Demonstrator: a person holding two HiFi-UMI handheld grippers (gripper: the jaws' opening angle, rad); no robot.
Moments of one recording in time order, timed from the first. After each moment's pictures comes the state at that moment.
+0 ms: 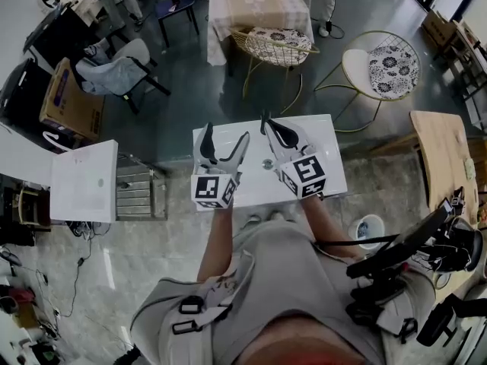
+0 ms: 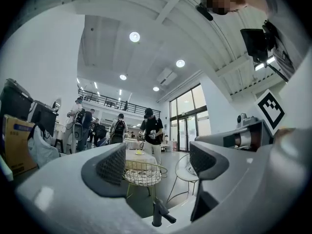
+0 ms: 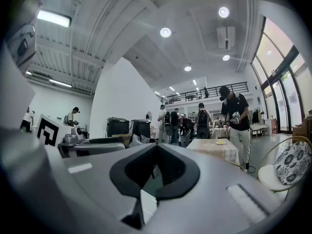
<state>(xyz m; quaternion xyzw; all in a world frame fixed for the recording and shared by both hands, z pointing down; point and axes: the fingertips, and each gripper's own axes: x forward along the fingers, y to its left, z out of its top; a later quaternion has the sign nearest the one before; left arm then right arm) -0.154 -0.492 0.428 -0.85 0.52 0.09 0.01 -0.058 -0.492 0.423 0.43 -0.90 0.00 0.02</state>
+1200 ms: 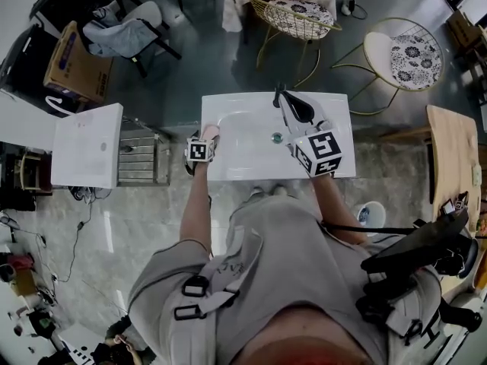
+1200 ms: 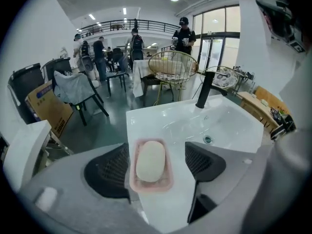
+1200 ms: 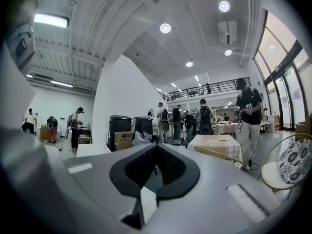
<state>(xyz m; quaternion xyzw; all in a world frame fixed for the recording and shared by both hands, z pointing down) -0.325 -0.496 0.822 -0.72 0.54 -0.34 -0.27 -0.061 -0.505 0.437 0.42 -0.91 0.02 0.03</state>
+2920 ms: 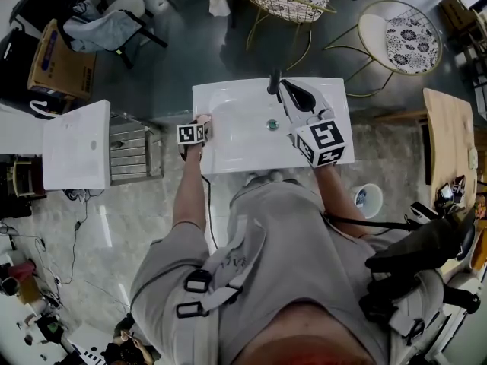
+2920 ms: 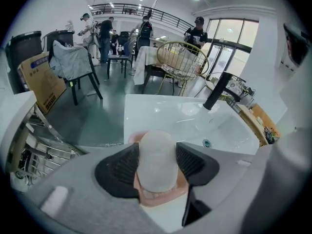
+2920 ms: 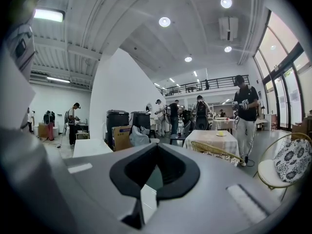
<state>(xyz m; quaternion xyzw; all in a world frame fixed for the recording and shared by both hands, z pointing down) -0.329 -0.519 0.873 -0.72 0.50 -0.30 -0.38 -0.059 -0.522 0.457 0.43 -0.90 0.03 0.07</state>
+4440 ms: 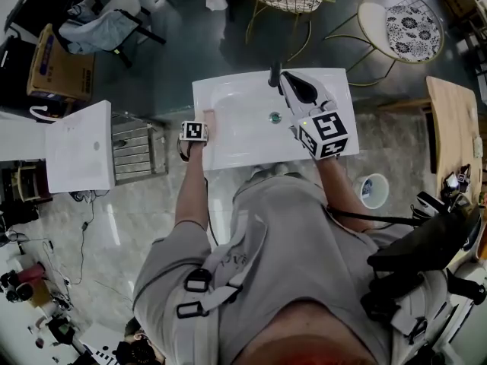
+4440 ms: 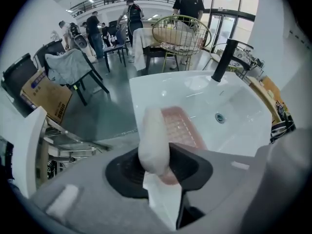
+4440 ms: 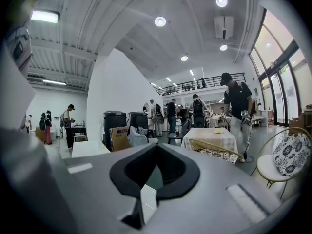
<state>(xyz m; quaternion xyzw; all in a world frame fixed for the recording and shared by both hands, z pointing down) -0.354 -0.493 0.897 -0.67 0.49 -0.44 -0.35 -0.055 -0.527 0.462 0.44 -0.89 0.05 0.06</state>
